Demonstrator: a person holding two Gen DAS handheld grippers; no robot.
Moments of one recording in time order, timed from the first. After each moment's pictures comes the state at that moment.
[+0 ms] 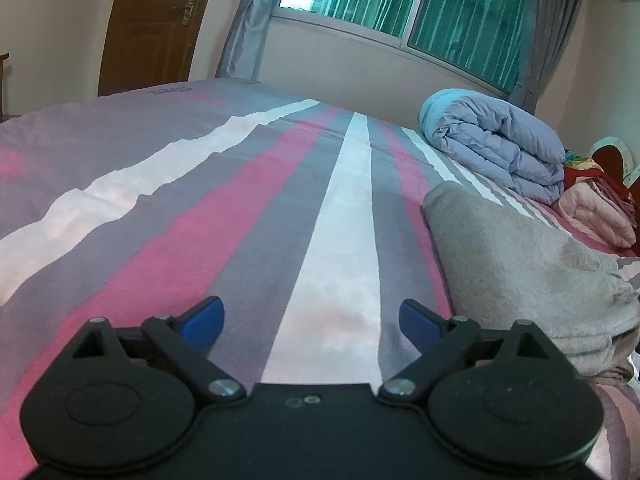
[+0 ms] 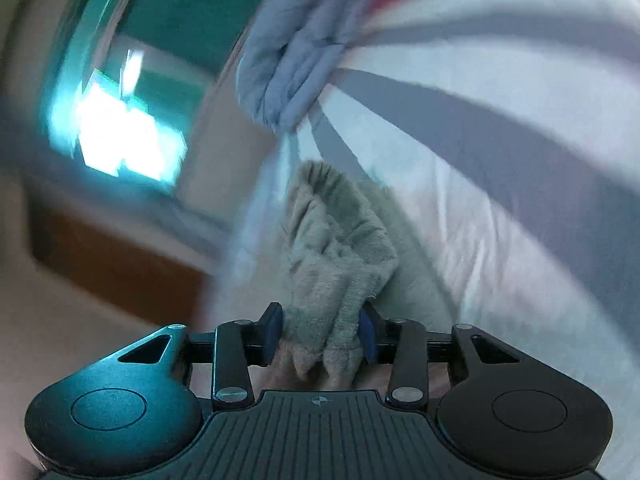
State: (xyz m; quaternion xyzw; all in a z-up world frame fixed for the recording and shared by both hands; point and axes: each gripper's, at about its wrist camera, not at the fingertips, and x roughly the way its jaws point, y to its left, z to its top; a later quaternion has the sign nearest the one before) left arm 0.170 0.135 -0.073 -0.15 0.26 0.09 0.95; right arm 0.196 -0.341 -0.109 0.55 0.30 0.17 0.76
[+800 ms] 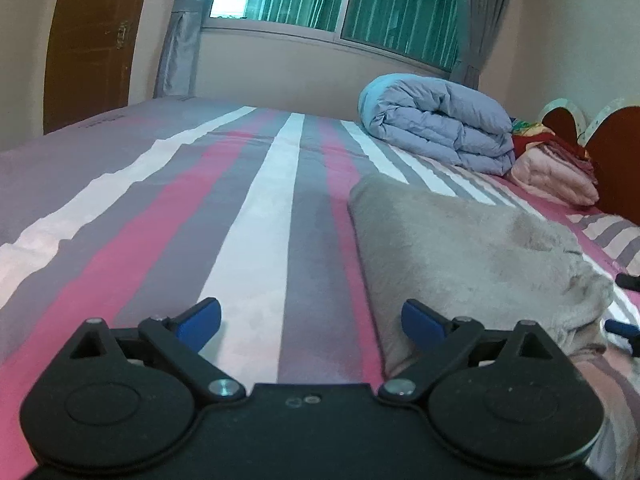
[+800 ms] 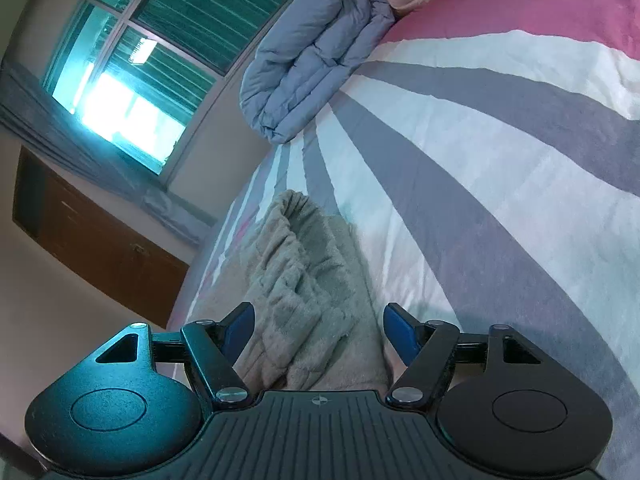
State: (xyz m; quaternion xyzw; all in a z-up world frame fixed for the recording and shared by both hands) left arm 0.188 0.093 -0.063 -0.10 0.25 0.02 0.96; right arm 0.184 -0.360 -0.094 0.41 0.31 0.16 0.84
